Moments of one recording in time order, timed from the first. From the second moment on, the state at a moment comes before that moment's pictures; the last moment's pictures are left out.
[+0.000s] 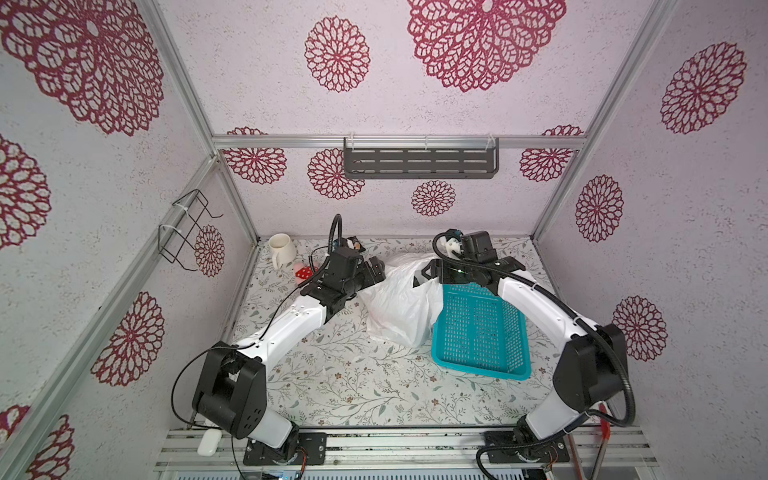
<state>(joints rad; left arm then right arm) -0.47 1.50 1.15 -0.14 -0.07 -0.71 0.40 1.57 1.39 -0.56 -0.33 0.29</state>
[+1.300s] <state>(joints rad) -0.21 1.26 0.65 -0.04 -0.97 -0.50 0.15 1.07 0.26 0.38 0.82 0.24</state>
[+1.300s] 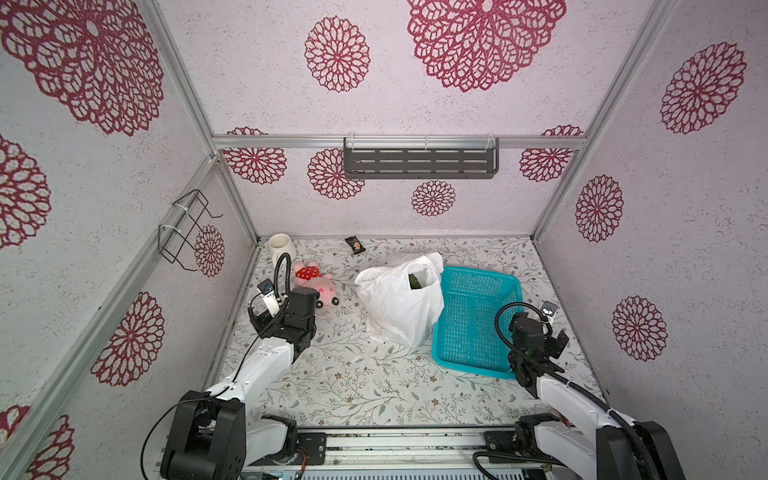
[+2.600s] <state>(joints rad) 0.00 1.26 0.26 0.64 -0.64 -0.26 0.00 1.52 0.27 1.11 0.16 0.03</state>
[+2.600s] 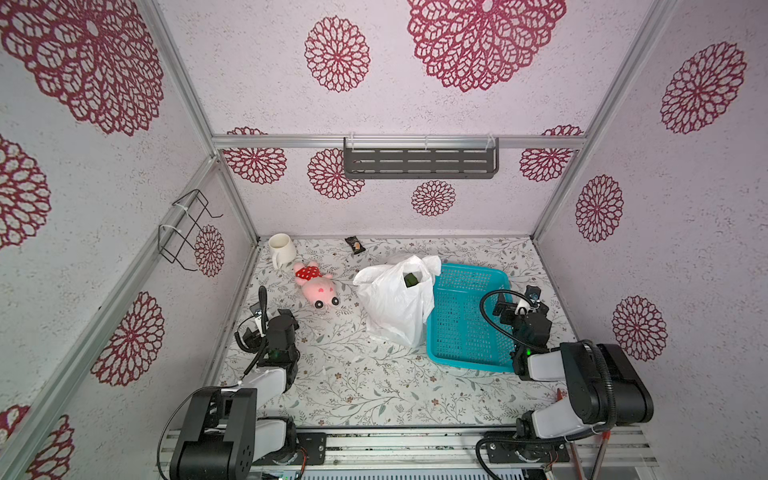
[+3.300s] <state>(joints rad) 0.07 1.48 0.40 0.81 -0.34 -0.08 0.00 1.52 0.27 1.12 0.15 0.03</state>
